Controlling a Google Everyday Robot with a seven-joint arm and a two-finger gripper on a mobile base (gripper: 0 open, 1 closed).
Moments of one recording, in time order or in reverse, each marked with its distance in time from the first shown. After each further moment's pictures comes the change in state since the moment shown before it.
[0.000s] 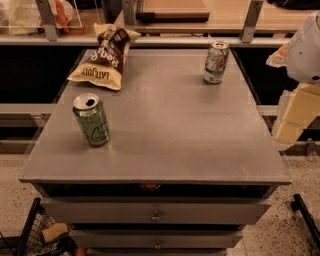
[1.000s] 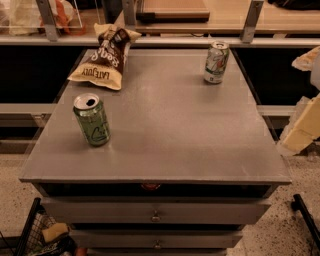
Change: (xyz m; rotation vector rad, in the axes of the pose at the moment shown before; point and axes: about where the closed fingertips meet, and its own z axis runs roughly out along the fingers) arm 0.023 0.006 -0.008 0.099 -0.061 0.164
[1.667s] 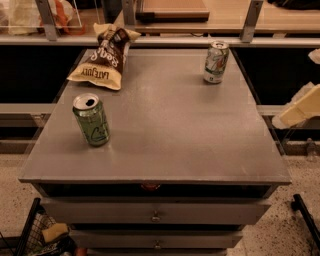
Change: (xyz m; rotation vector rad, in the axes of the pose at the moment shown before) arm 0.025 -0.072 0.026 0.128 -0.221 0.193
